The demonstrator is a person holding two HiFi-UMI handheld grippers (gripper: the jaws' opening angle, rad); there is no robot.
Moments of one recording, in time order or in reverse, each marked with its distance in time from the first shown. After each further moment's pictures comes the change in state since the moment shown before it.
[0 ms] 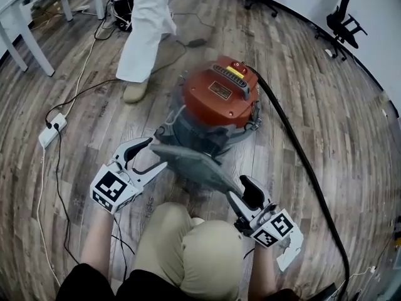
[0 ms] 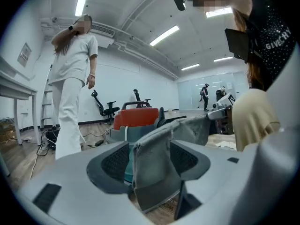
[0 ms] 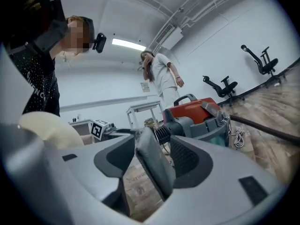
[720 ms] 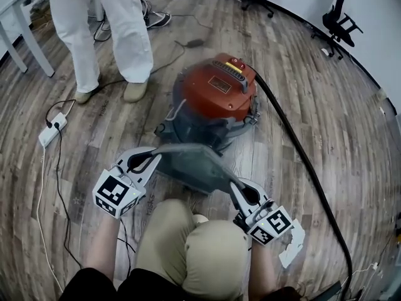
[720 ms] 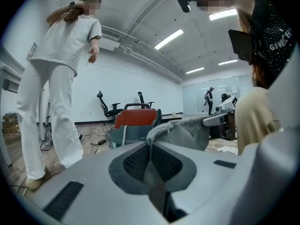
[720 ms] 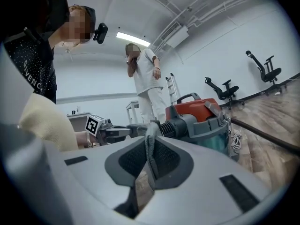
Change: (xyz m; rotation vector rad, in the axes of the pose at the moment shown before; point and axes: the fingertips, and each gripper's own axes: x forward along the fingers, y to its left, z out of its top) left arm -0.017 -0.018 -0.006 -0.043 -0.035 0.051; right arm -0.002 0.018 -0.013 -0.058 0.037 -0.024
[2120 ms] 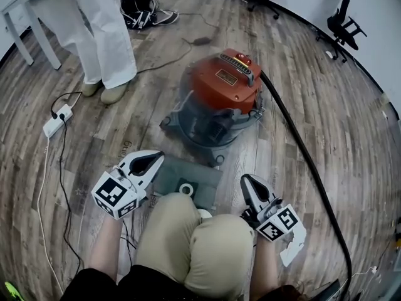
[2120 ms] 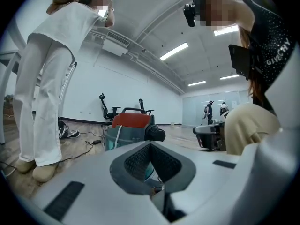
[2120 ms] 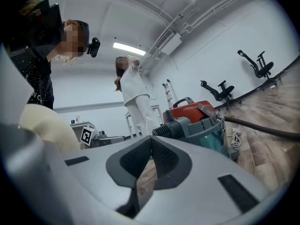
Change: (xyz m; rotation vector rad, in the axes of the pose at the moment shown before) left arm -0.032 -0.026 -0.004 -0.122 -0.116 -0.025; right arm -0.028 -0.004 0.001 0.073 -0.102 -0.003
